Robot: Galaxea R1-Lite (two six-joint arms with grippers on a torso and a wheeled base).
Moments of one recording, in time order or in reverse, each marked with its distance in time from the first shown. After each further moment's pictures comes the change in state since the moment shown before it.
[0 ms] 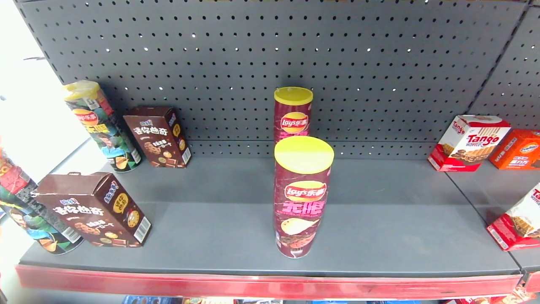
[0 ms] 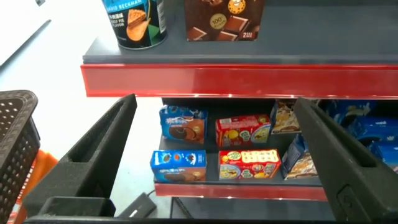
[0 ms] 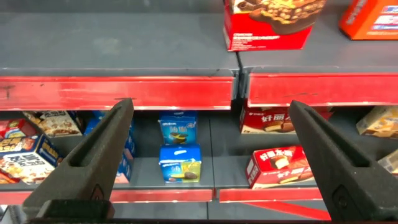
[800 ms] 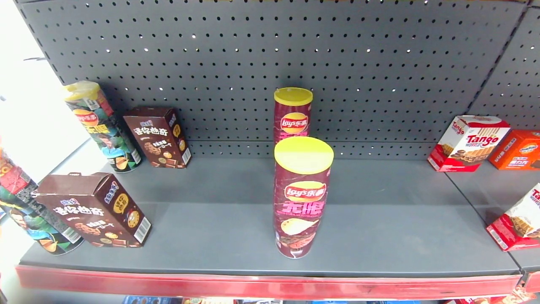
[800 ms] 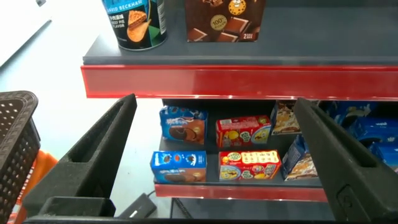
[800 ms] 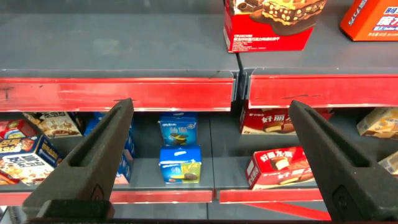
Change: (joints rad) left arm 0.001 0.000 0.000 0.000 0.001 0.000; right arm 0.000 0.000 0.000 0.000 0.000 -0.001
